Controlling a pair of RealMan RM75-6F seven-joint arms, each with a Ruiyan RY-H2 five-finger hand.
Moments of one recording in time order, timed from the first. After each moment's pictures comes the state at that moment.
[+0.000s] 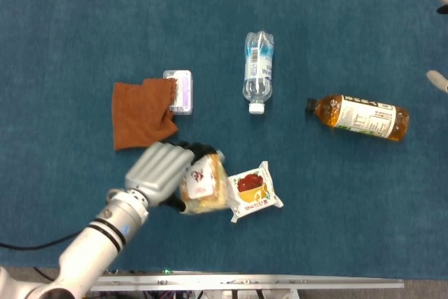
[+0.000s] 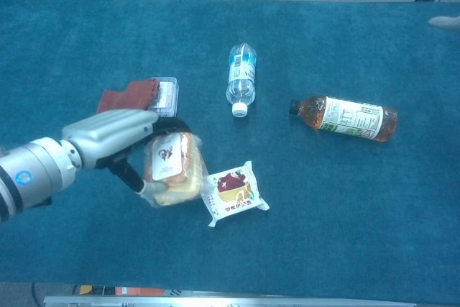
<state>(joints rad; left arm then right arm) -0.77 -1.38 0.11 -2.26 0.83 1.19 0.58 0.42 -1.01 0.20 -1.85 -1.26 1.19 -0.10</state>
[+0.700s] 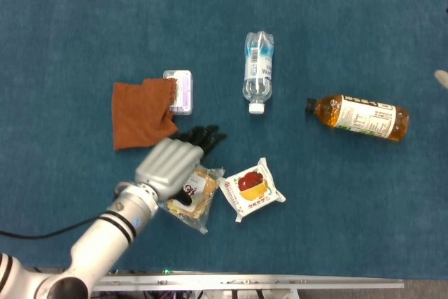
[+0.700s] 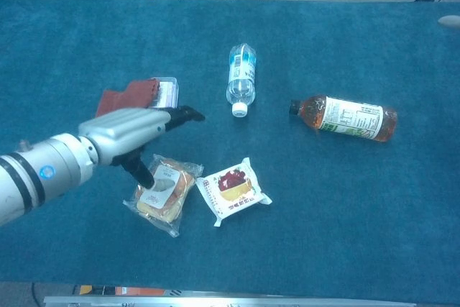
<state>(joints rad) -0.81 -1.40 0.05 -2.23 0.74 1.17 0.65 0.40 -1.00 0.19 -1.84 -1.27 1.21 -0.08</state>
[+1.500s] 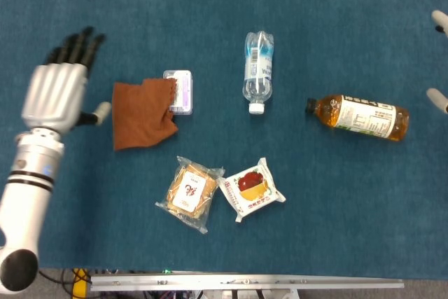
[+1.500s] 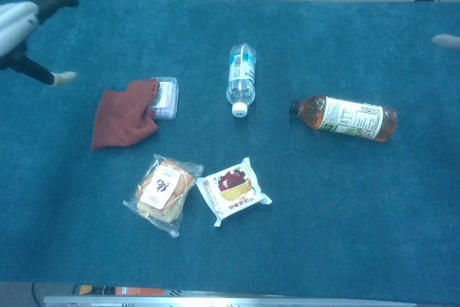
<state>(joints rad) -0.63 -1.19 -0.03 -2.01 0.89 1.35 0.43 0.34 -1.07 0.13 -1.85 -1.42 1.34 -0.23</state>
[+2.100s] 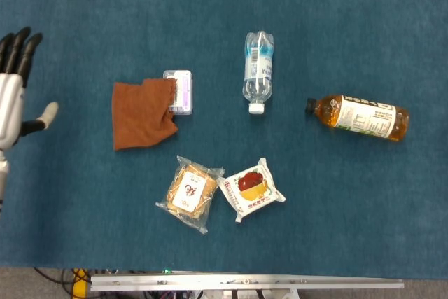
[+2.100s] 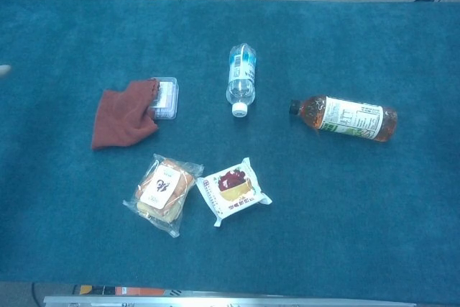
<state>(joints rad) -0.40 -1.16 0.03 -1.79 1.24 1.49 0.17 0.23 -1.12 0.09 -1.81 -1.40 1.45 -0.23</state>
